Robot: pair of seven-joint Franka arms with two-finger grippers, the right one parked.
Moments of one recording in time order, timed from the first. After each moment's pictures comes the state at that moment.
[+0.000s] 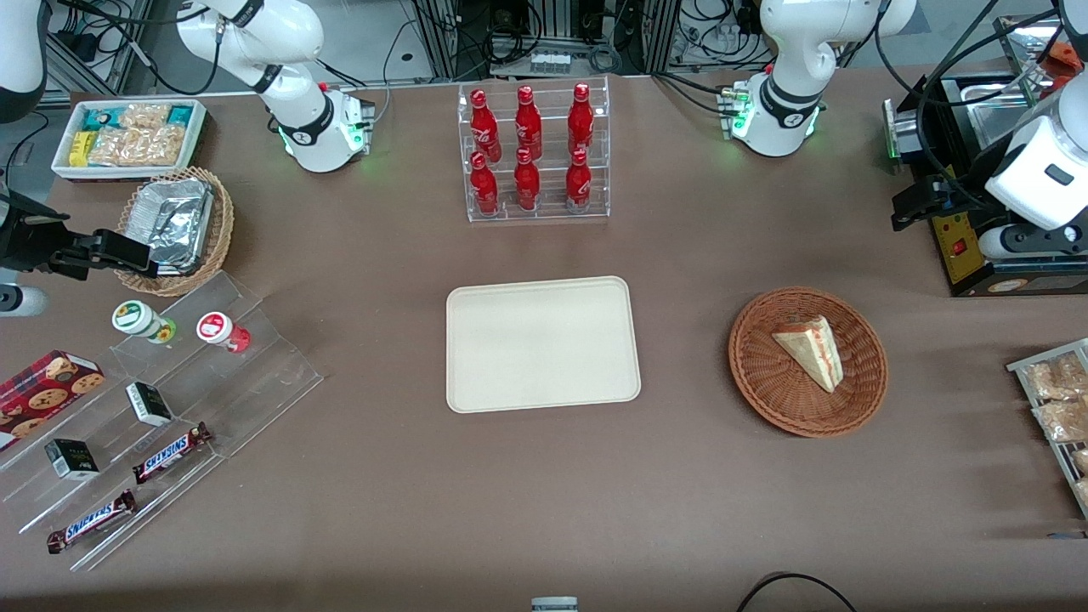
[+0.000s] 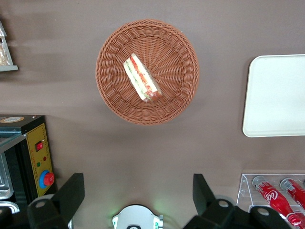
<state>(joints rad) -0.05 0.00 -0.03 -1.53 -0.01 1.40 -0.11</state>
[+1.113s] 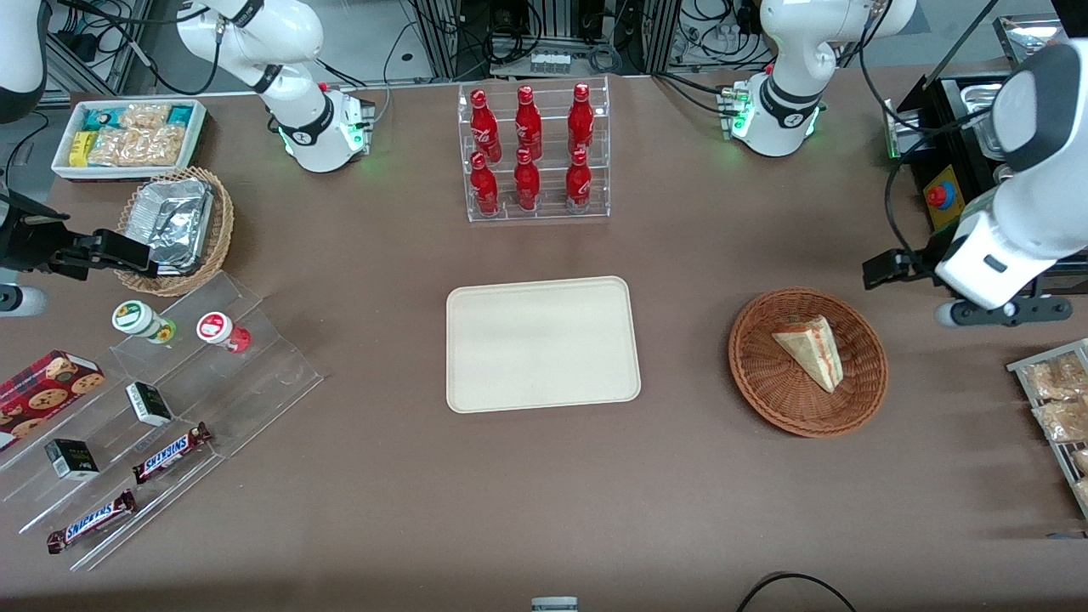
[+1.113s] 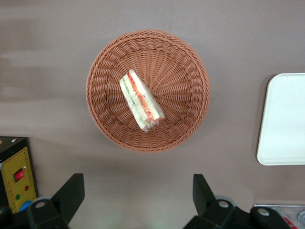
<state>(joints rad) -0.05 0.09 -0.02 -1.71 -0.01 1.67 -0.11</state>
